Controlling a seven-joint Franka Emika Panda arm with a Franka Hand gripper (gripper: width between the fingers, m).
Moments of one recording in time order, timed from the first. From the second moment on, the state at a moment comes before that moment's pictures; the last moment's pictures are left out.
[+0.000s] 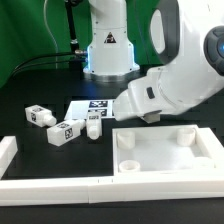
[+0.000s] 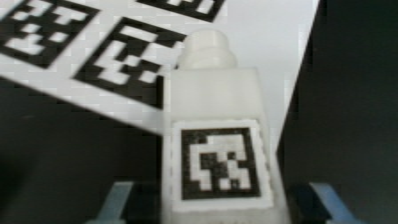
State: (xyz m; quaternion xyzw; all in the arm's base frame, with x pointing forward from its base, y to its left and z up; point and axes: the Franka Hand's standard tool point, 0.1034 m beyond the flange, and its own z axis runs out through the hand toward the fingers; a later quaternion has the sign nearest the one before) arm 0.420 0.064 0.020 0.89 0.15 -0.42 0.06
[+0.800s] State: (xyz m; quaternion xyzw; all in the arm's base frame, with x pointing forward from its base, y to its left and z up) arm 0.503 0.052 0.078 0.96 0.15 -0.22 0.03
